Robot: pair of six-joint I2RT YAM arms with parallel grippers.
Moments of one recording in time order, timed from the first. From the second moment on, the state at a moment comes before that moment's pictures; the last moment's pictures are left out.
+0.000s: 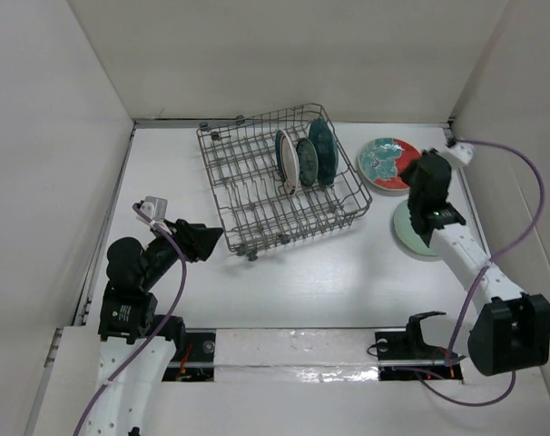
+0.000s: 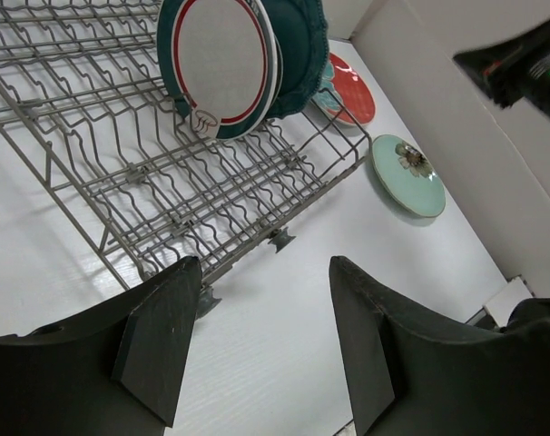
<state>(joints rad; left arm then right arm) -0.11 0.38 0.61 -0.35 0.48 -0.47 0.26 1.22 0.94 0.12 0.52 0.50</state>
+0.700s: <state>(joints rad) -0.27 0.34 0.61 -0.38 0.48 -0.50 -0.68 1.00 0.37 0.11 0.08 0.80</state>
